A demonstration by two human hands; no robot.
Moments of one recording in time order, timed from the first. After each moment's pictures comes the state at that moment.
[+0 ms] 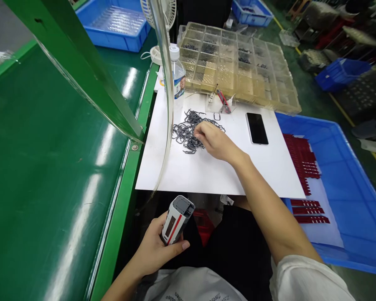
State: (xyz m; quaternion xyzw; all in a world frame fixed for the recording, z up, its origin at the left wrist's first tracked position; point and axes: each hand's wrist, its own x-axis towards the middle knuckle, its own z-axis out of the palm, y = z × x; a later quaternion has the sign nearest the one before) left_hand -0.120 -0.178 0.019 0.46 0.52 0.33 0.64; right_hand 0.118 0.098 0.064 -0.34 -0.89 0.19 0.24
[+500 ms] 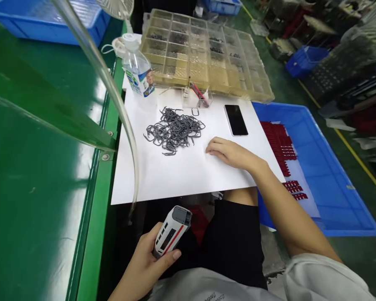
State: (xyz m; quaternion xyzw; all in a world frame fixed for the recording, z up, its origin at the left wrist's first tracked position) left_hand -0.119 -0.186 0.012 0.54 0.54 0.25 0.59; right_hand 0.240 0.060 0.045 -0.38 -0.89 0.23 0.12
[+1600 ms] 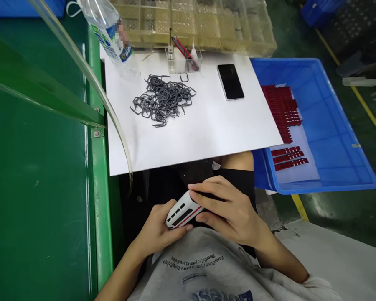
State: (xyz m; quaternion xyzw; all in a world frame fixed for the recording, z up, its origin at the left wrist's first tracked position) left_hand -0.099 -0.195 0.019 0.65 0.38 0.24 0.61; right_hand 0.156 -0.184 0.091 -0.39 -0.78 0.28 0.40
